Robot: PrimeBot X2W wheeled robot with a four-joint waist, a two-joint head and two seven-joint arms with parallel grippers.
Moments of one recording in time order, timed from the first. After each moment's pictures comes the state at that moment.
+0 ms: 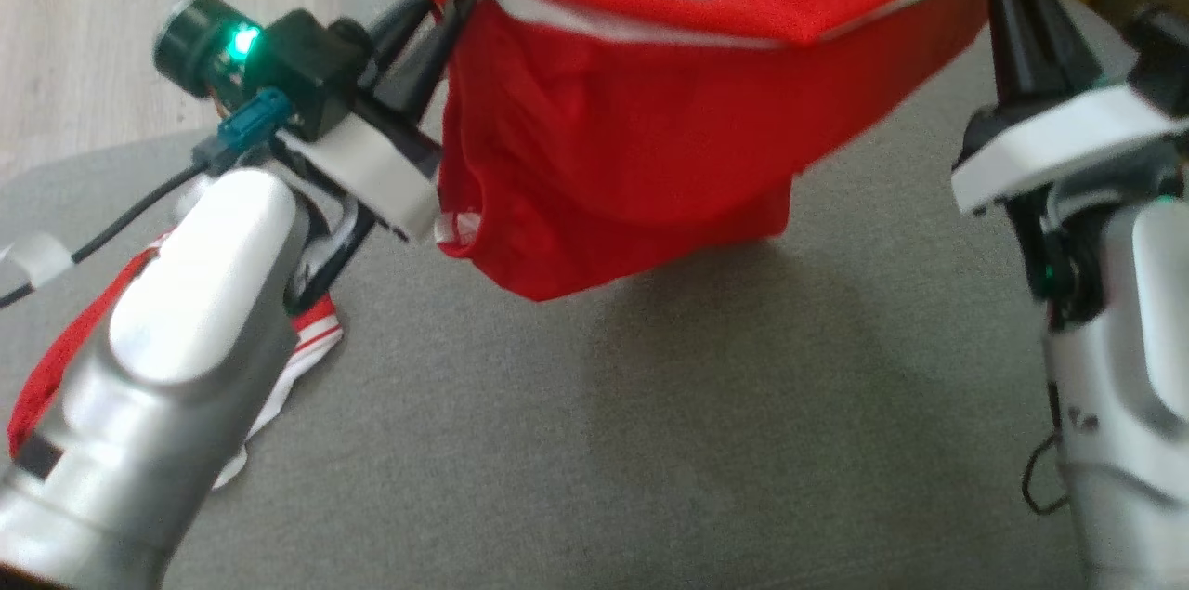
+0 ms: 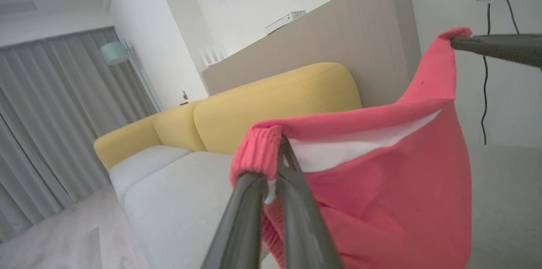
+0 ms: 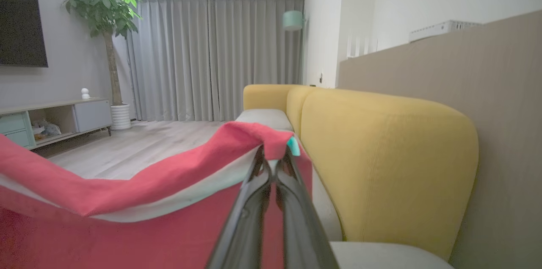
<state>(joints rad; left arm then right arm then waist) -0.82 0.36 -0.65 0.31 -0.40 -0.13 -0.01 -0.54 -0.15 0.06 0.18 0.18 0.13 0.11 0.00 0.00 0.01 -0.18</state>
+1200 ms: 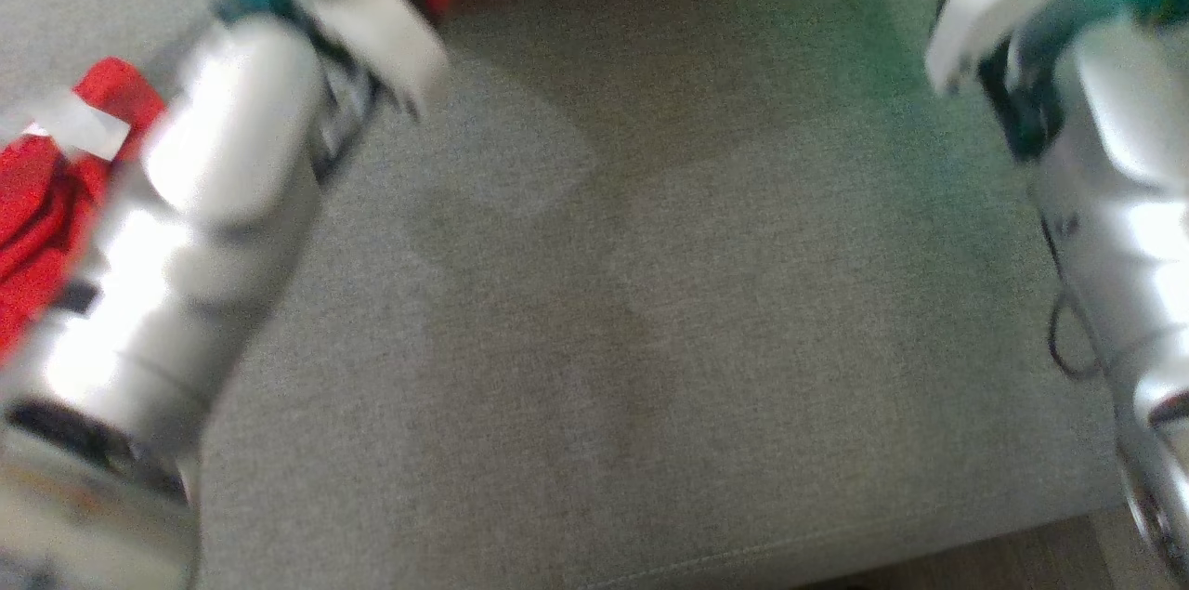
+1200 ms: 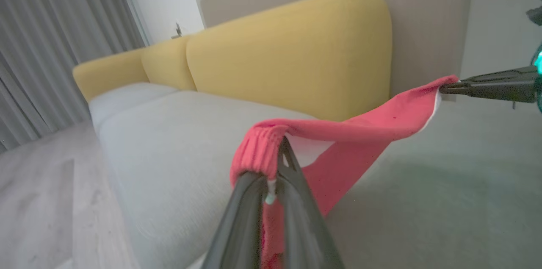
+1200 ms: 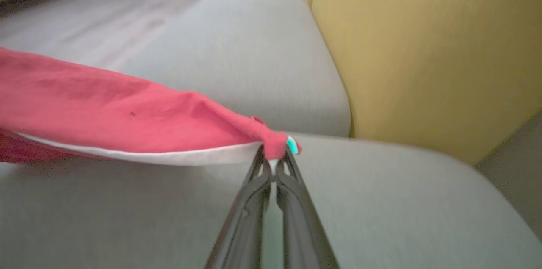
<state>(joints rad) -1.18 0.23 -0.81 0.80 -0.47 -0.13 -0.22 -1.08 -0.19 0.30 1.03 0.23 0.13 -0.08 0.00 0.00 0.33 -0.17</state>
